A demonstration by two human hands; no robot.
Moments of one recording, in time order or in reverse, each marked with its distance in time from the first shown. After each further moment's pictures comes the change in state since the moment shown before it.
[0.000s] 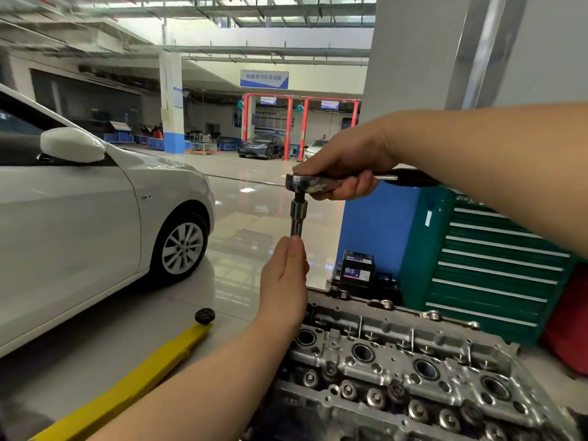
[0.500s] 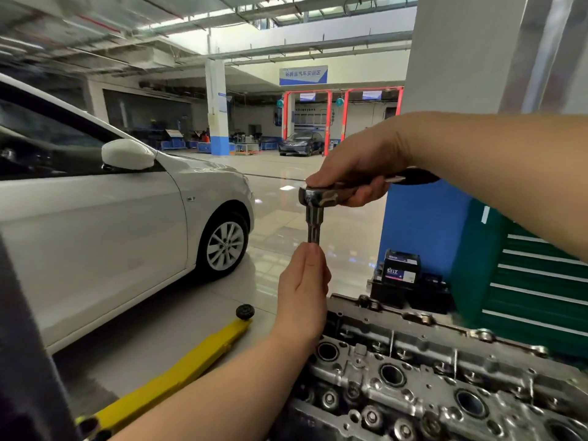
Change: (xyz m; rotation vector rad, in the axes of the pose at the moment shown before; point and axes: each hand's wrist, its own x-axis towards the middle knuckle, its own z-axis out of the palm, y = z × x) left_hand 0.001 -0.005 0.000 0.012 0.031 -0.004; right_hand 0.031 0.006 -0.008 -0.153 -0.068 -0.187
